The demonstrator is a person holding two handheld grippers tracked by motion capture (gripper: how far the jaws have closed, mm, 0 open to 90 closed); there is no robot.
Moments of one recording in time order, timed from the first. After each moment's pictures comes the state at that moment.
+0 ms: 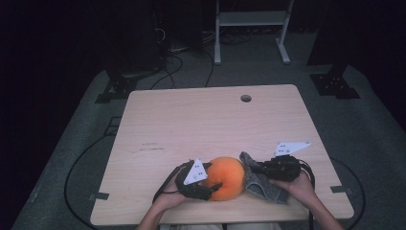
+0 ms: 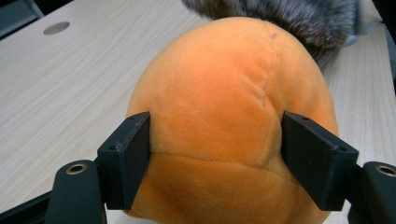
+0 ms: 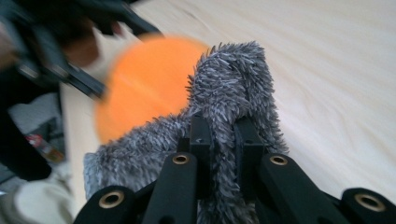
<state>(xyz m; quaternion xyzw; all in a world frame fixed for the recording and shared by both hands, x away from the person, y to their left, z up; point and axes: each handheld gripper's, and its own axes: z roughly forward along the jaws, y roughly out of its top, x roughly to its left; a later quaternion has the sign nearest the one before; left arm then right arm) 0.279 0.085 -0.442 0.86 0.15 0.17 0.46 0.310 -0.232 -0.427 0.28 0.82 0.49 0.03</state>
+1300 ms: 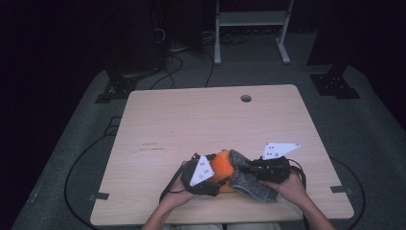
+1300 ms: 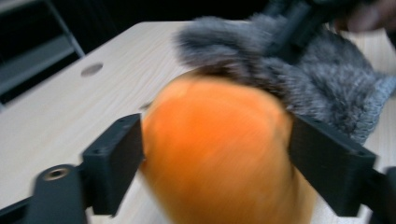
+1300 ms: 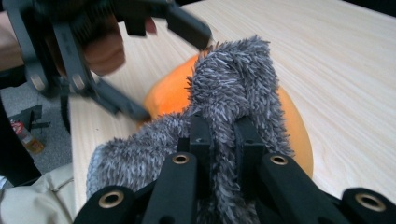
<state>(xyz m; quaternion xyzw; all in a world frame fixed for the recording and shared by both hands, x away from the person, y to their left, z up) 0.281 0.076 -0.423 0.82 0.18 0.21 0.50 0.298 -0.196 -0.406 0.22 0.84 0.49 0.08</state>
